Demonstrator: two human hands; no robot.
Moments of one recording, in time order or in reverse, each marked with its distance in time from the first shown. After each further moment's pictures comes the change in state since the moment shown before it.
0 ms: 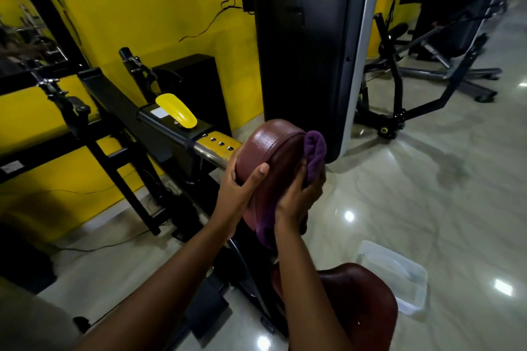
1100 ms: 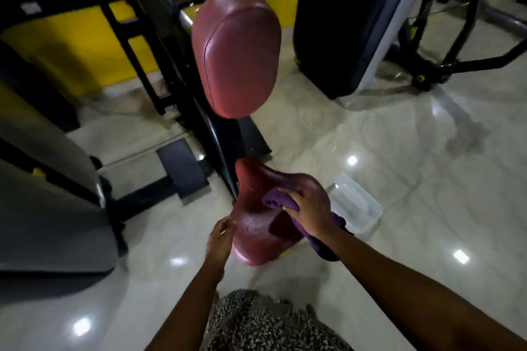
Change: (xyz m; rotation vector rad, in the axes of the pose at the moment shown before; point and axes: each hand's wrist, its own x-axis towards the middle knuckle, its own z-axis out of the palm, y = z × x) left_hand -0.261 -0.145 0.126 0.047 0.472 -0.945; right_hand 0.071 0.097 -0.283 -1.240 -1.419 -0.464
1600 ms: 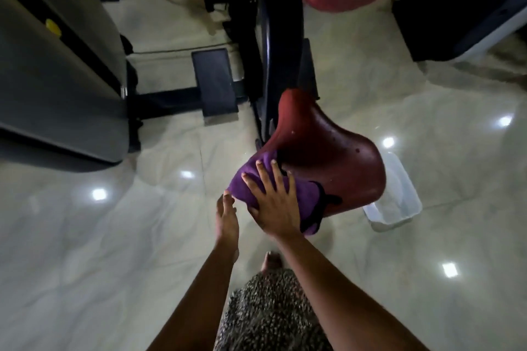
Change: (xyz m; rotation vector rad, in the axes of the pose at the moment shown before) left_hand 0.037 -0.115 0.030 -0.464 0.340 -0.305; right_hand -0.009 -0.050 0.165 -0.436 -0.027 -0.424
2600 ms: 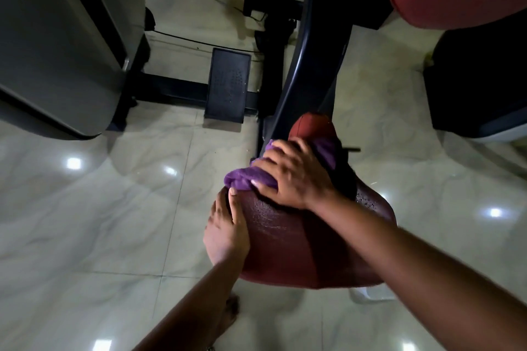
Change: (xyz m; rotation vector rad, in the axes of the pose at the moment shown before) left_hand 0.041 0.005 0.078 0.353 0.375 0.282; right_hand 0.134 0.099 -0.013 -0.105 0.126 -0.636
